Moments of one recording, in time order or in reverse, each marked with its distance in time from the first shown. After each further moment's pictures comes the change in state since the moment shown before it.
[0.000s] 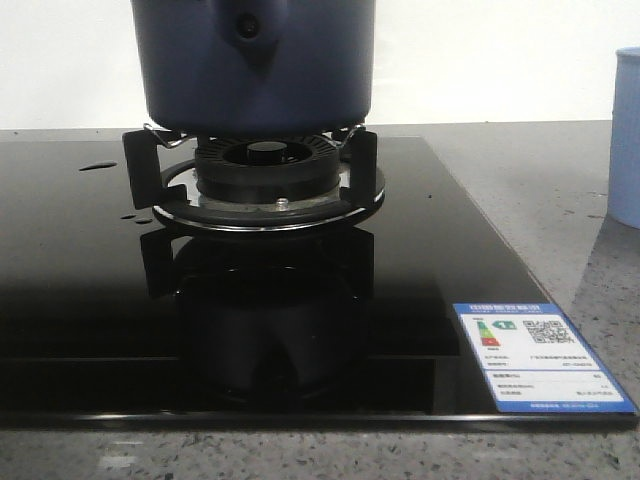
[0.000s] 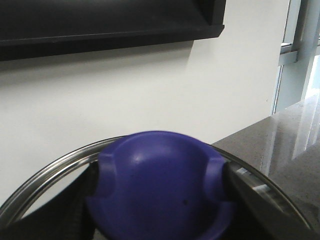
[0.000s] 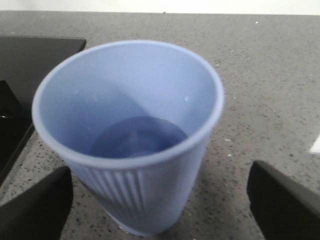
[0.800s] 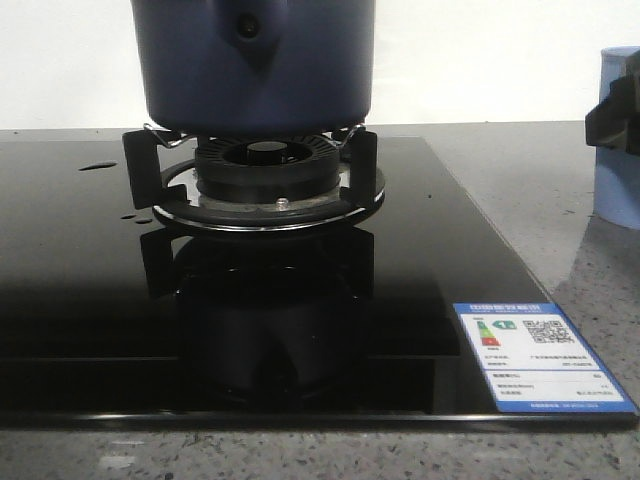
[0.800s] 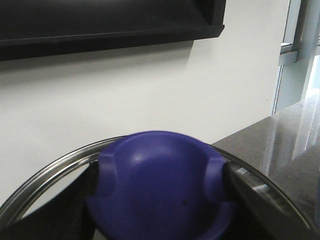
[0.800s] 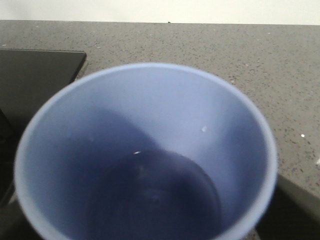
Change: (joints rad) left arm 0.000 0.000 0.000 0.000 0.002 0.000; right arm 0.129 0.218 -0.056 -0.037 -0.235 0.115
